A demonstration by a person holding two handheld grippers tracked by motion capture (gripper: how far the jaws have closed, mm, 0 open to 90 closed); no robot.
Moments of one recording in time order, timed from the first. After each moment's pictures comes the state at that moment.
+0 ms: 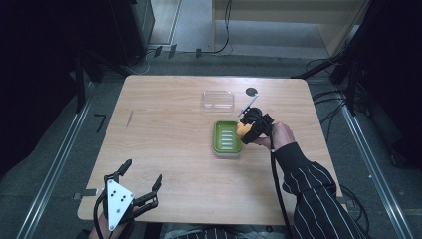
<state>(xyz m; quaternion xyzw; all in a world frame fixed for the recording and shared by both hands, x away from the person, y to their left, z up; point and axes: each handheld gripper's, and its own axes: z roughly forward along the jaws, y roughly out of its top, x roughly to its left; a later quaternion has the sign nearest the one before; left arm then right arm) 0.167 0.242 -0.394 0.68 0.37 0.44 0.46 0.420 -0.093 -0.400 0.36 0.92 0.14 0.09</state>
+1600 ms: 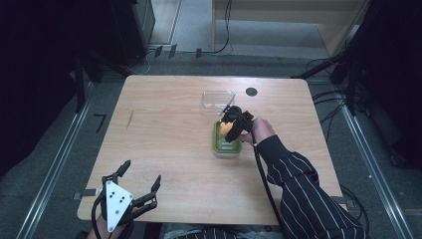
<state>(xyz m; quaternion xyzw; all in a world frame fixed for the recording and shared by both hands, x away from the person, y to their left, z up) 0.164 0.244 -0.394 0.68 0.38 0.44 0.46 0.440 -0.043 -0.415 0.32 0.94 0.13 0.07</state>
